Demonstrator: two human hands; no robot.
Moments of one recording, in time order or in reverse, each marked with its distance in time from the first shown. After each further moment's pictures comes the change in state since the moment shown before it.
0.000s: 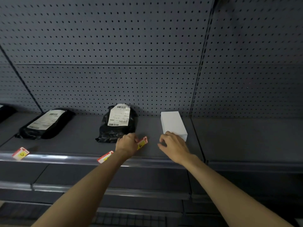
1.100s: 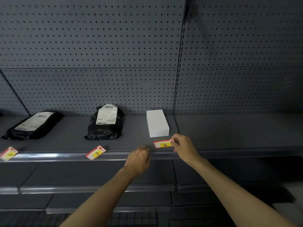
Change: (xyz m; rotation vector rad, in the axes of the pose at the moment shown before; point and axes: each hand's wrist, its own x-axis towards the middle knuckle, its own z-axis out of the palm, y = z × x) left_hand -0.094 0.055 0.056 0.113 0.008 0.478; right_hand -0.082 0.054 -0.037 0.338 0.090 0.279
